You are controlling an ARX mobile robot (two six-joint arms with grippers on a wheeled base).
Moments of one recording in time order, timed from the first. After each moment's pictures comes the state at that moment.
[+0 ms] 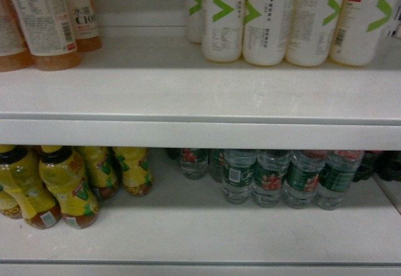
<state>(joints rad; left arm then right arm) 0.00 0.01 0.01 0.00 0.00 0.00 0.04 0.65 0.45 0.08 0.05 0.10</state>
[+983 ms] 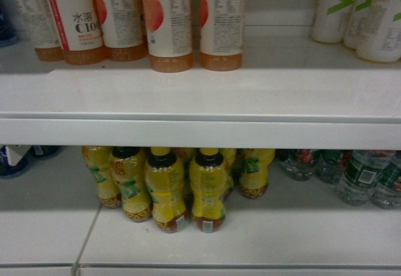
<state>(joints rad) 0.00 0.01 0.01 0.00 0.00 0.00 0.04 0.65 0.44 0.08 0.05 0.10</state>
